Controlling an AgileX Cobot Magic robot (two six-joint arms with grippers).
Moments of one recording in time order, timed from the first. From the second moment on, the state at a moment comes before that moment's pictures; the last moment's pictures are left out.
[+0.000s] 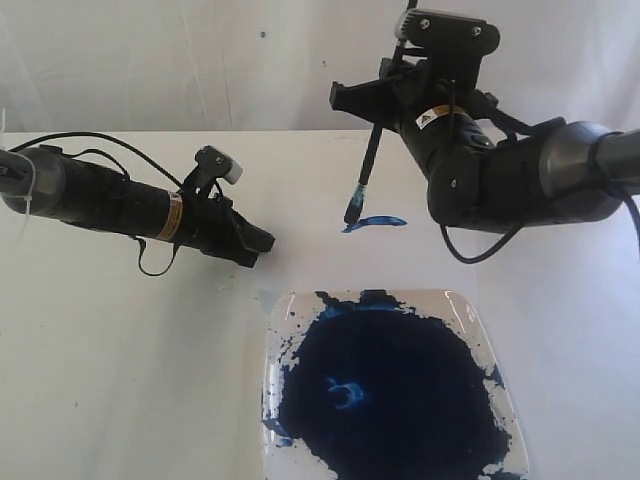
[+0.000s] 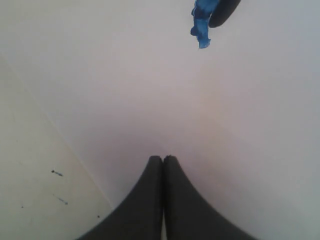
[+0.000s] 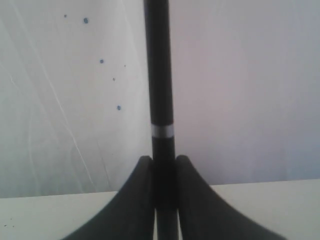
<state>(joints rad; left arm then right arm) -0.28 2.25 -1.41 1.66 -0.69 -1.31 0.64 1.89 -1.10 0.45 -0.76 -0.17</state>
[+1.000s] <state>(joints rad) -0.28 2.25 -1.41 1.66 -0.69 -1.31 0.64 1.93 -1.12 0.51 -0.76 -0.21</state>
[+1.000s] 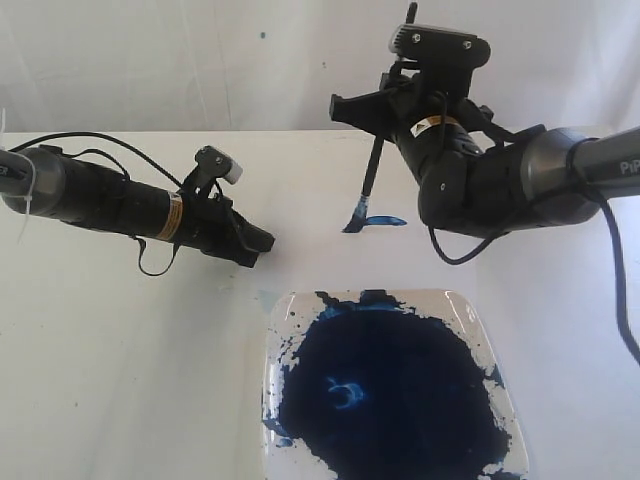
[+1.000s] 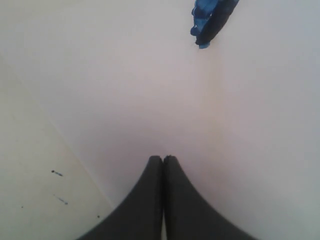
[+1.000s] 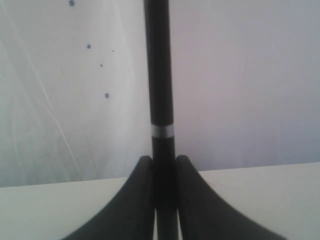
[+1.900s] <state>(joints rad) -0.28 2.25 -1.41 1.66 -0.69 -1.31 0.64 1.83 -1.12 1.12 -0.69 -0.75</state>
